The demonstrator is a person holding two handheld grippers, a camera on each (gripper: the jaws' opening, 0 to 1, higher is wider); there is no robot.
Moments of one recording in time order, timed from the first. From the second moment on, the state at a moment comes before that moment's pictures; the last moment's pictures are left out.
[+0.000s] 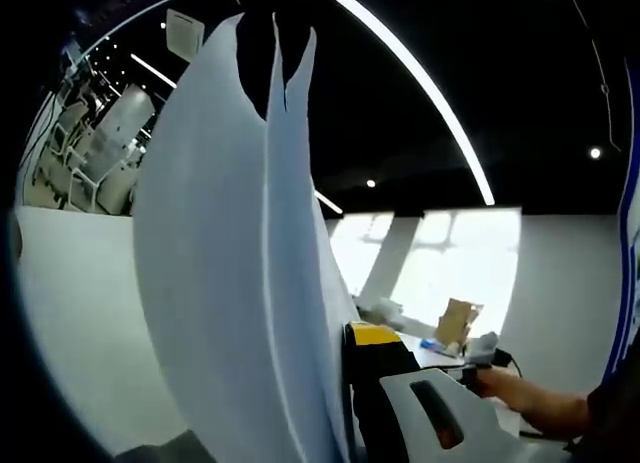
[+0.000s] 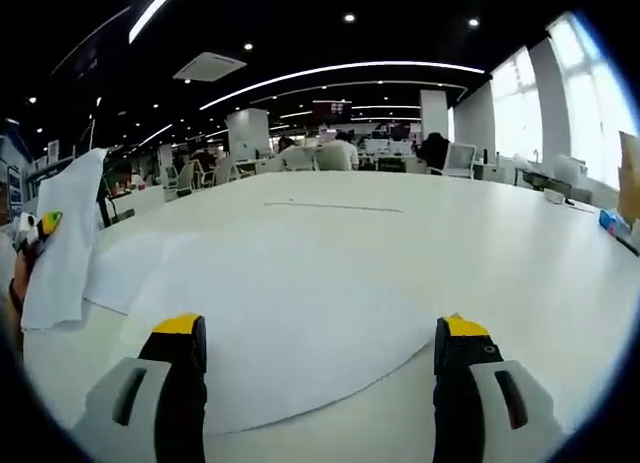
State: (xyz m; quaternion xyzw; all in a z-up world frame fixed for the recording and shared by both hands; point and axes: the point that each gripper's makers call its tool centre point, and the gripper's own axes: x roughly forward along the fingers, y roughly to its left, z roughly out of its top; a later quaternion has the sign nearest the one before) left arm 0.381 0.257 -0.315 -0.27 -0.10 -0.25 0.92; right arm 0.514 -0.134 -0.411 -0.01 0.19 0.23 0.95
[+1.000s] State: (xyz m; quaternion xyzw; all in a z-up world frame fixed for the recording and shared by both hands) left arm 0.378 0.254 -0.314 -0.27 -0.10 -0.25 0.93; right arm 0.524 -0.158 -0.420 -0.04 0.20 0.19 0.96
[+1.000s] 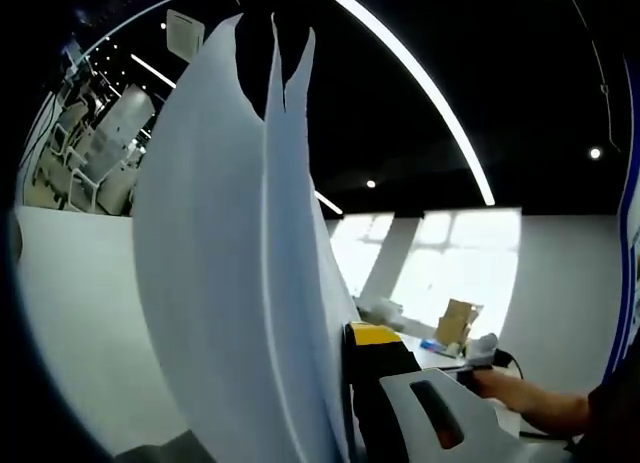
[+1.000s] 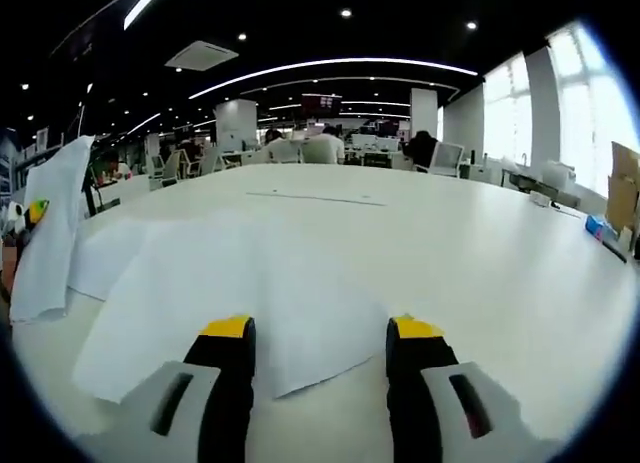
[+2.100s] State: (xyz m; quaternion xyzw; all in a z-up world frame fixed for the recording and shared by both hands) left arm 0.370 0.243 -0.311 -0.26 -0.10 -0.25 0.93; right arm 0.515 -0.174 -0.416 -0.09 0.19 0.16 0.96
